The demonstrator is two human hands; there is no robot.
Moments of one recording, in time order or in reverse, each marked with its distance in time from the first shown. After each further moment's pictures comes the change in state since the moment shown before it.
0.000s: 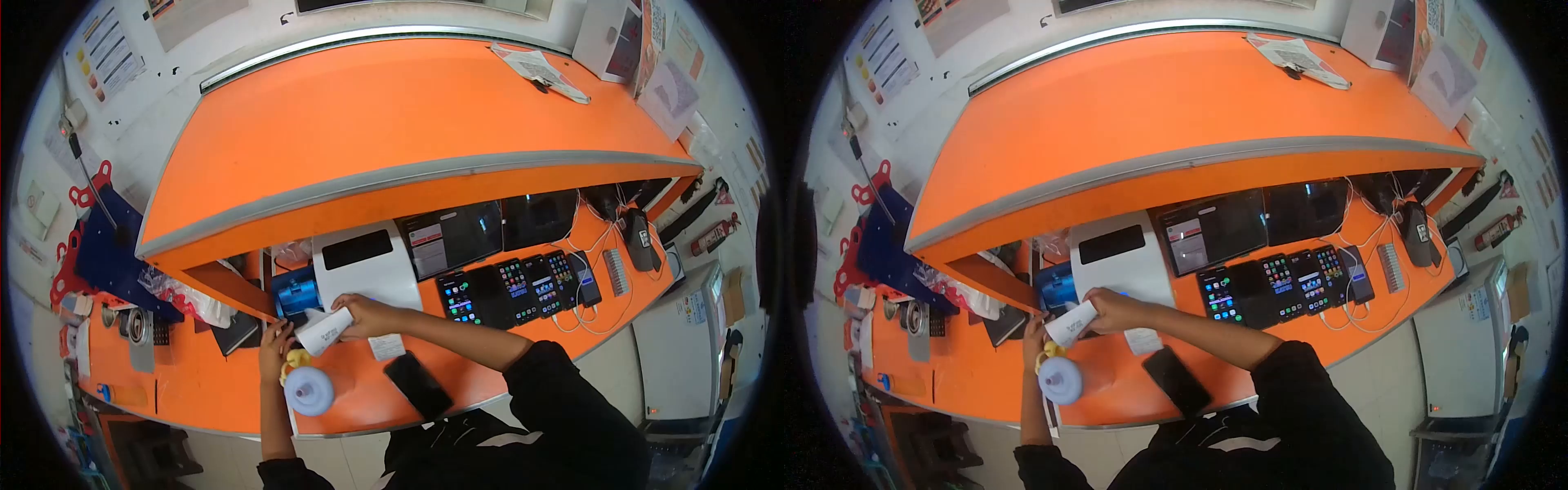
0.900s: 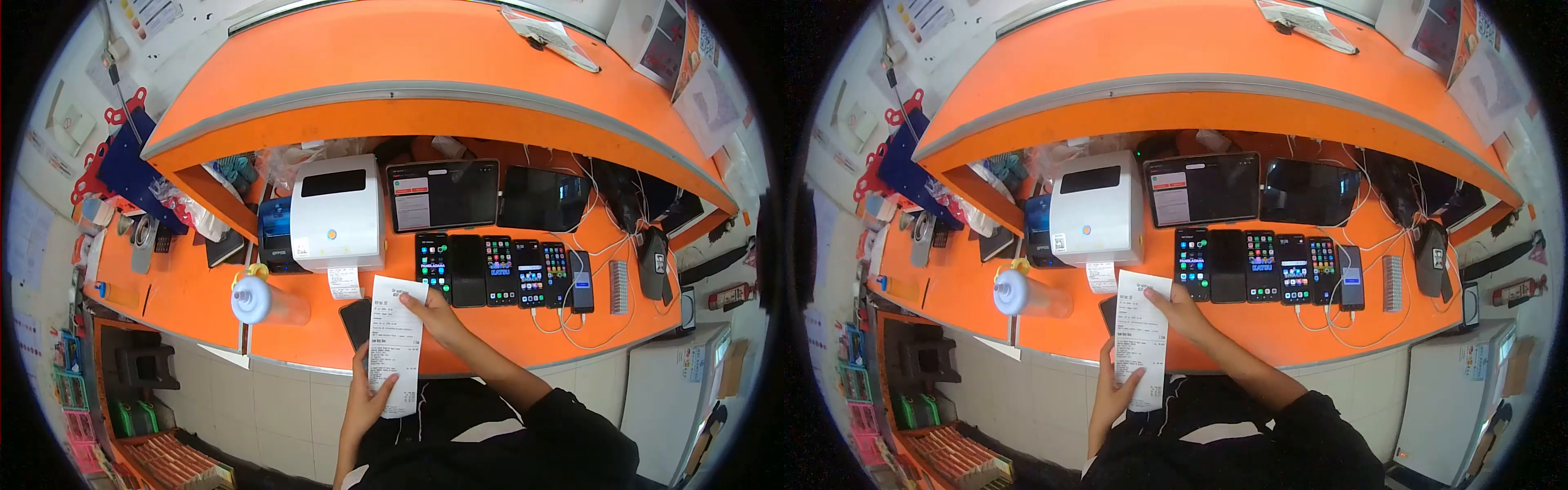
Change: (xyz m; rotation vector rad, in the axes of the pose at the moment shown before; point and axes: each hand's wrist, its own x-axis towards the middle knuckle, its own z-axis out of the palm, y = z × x) left_hand -0.111 0.351 0.076 -0.891 -0.022 -0.620; right_hand -0.207 0.002 -0.018 0.807 0.366 0.393
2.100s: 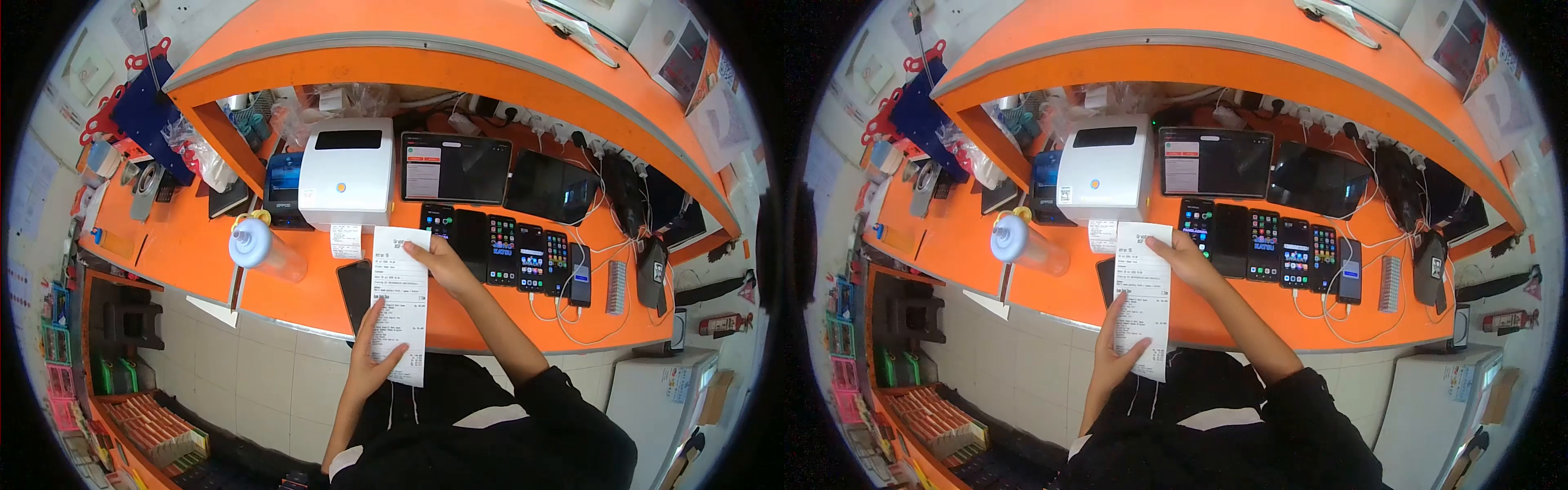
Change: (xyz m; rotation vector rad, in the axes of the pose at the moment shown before) left_hand -0.008 -0.008 0.015 0.010 0.016 0.224; right_hand 0.014 -0.021 -0.010 -0.160 -0.157 0.004
